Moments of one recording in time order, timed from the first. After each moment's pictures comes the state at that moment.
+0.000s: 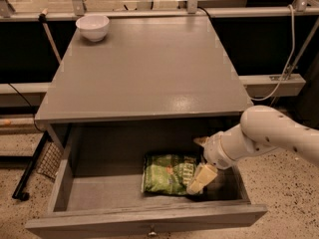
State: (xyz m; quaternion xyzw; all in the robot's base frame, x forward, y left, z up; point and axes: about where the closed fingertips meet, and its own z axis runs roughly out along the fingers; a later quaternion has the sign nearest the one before) arm 0.487 -0.109 0.642 -0.58 0.75 0.19 0.24
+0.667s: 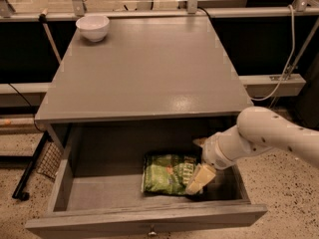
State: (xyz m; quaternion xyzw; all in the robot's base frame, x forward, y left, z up) arm 0.490 -0.107 0.632 -0.58 0.76 0.19 0.24
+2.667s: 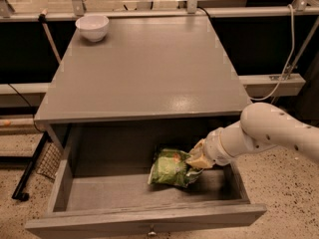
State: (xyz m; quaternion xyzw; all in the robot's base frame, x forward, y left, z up) arm 0.499 -0.101 0.652 -0.60 0.74 0.17 0.26
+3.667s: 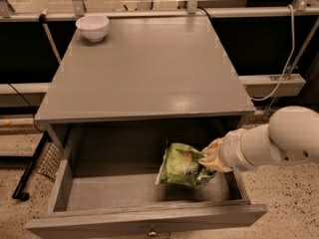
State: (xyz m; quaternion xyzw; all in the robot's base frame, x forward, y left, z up) arm 0.460 -0.132 0.717 -0.59 0.74 0.11 0.31
